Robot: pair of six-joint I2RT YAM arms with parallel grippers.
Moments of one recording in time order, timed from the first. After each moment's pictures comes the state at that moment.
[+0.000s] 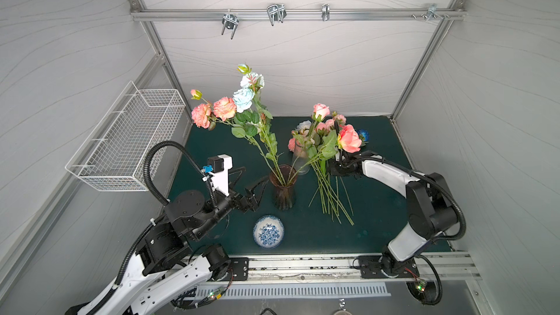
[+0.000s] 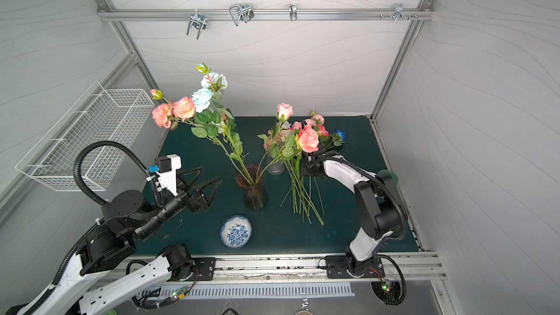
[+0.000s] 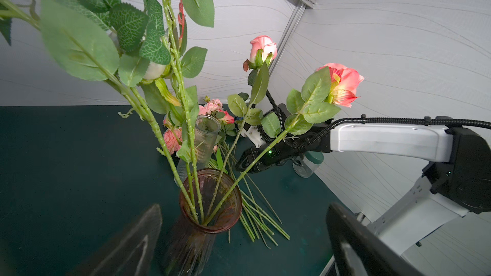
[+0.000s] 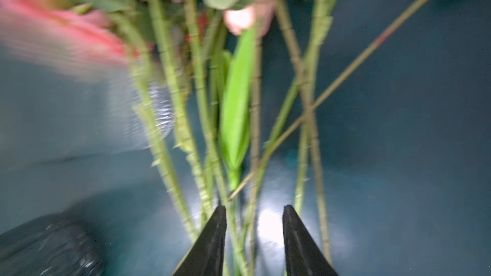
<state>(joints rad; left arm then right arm) -0.85 0.47 0.93 -0.56 -0.20 -0.42 0.48 1.64 1.06 -0.46 -0.08 0.33</state>
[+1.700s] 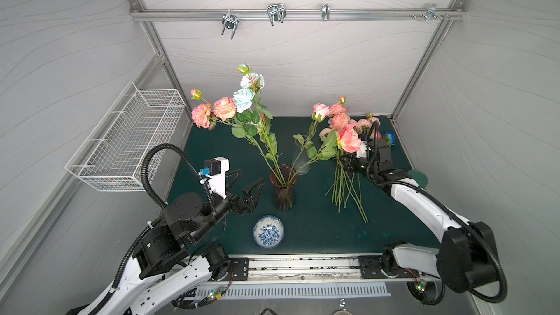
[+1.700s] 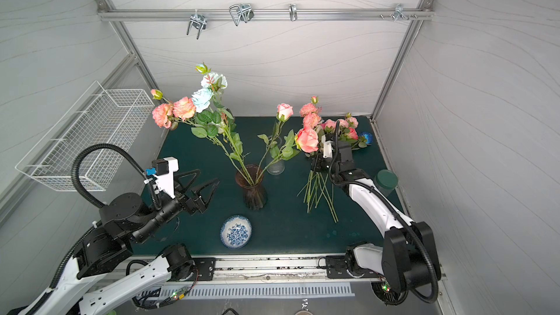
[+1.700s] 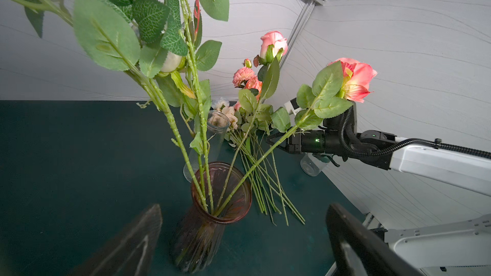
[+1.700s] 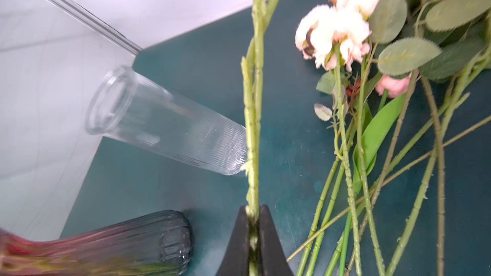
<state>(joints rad) -0.85 0.45 0.93 -0.61 -0.23 -0.42 0.29 1.20 0.79 -0.14 -0.31 0.40</state>
